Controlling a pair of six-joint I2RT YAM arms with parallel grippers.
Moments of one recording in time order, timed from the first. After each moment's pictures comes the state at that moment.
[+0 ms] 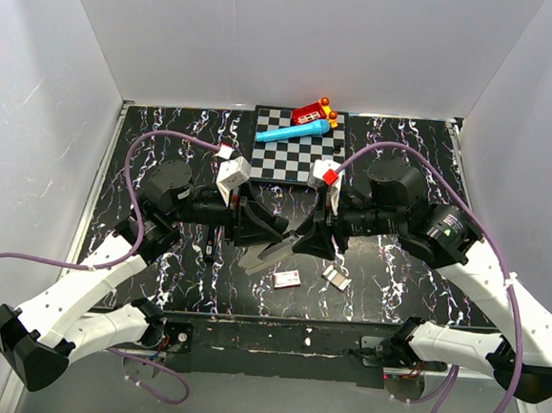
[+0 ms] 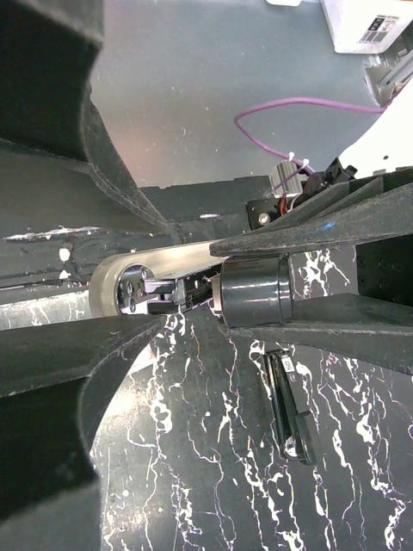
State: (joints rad) left arm -0.67 0.96 0.95 -0.02 0.91 -0.29; right arm 0.89 1.08 1.38 -0.76 -0.61 -0.05
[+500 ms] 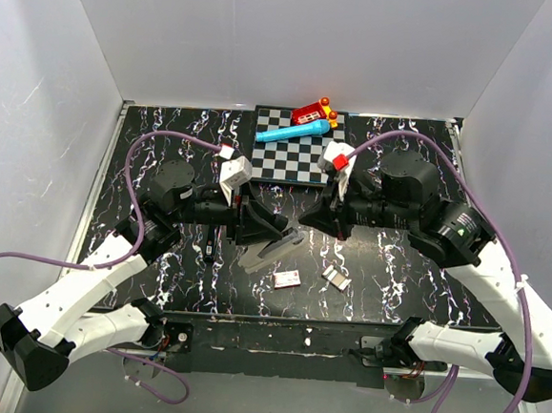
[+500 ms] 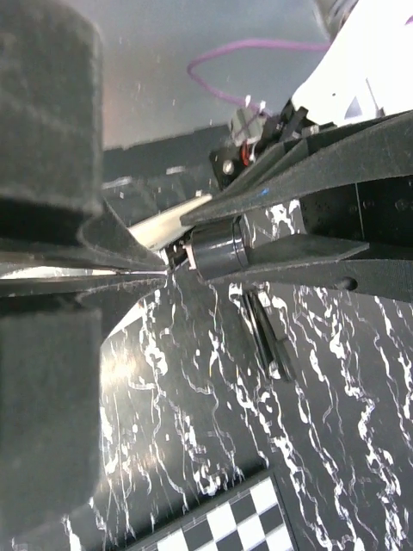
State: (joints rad) left arm -0.67 0.97 0.95 -0.06 0.86 -0.26; right arm 0.89 1.09 1.48 -0.77 -0.45 -0.05
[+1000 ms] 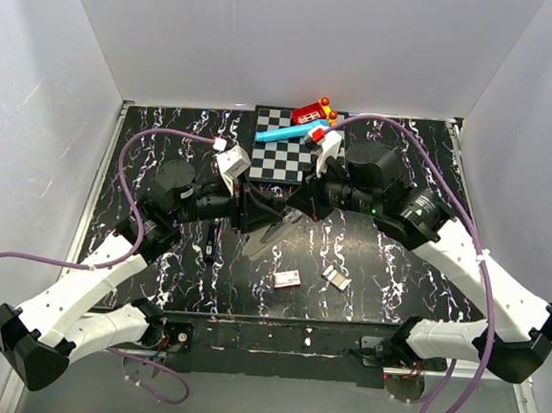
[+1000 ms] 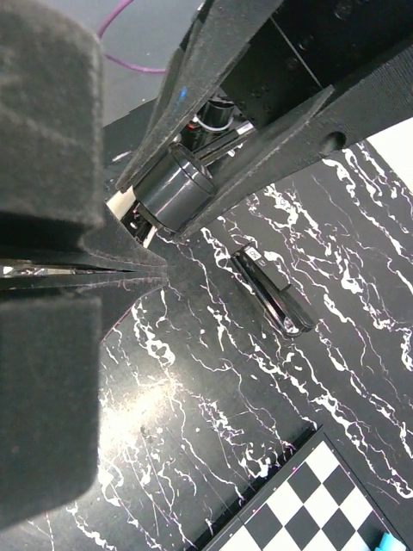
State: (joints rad) left arm -0.67 0.97 0.95 -0.07 0.63 -0.27; right arm 0.89 1.22 1.45 -0.67 -0.22 0.17
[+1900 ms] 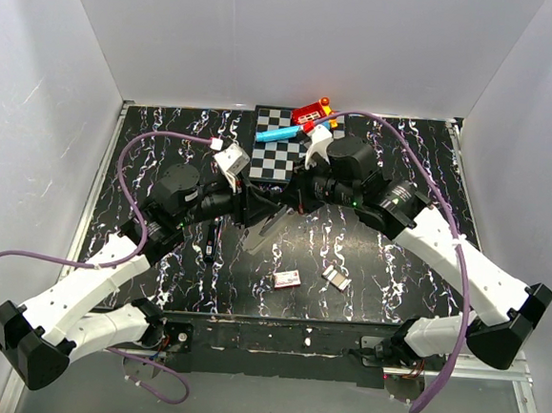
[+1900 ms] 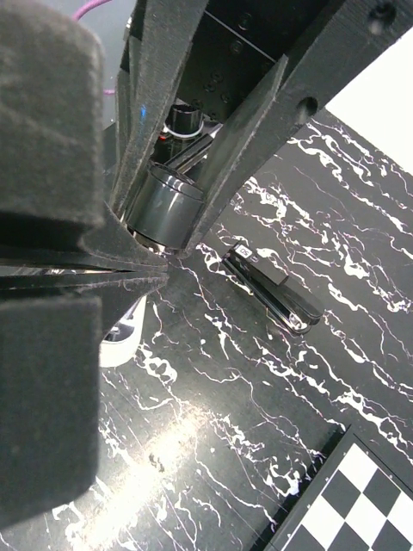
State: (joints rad) left arm -0.67 0.97 0.91 -0.05 0.43 -0.27; right arm 0.88 1.31 1.45 -0.62 -0.17 0.33
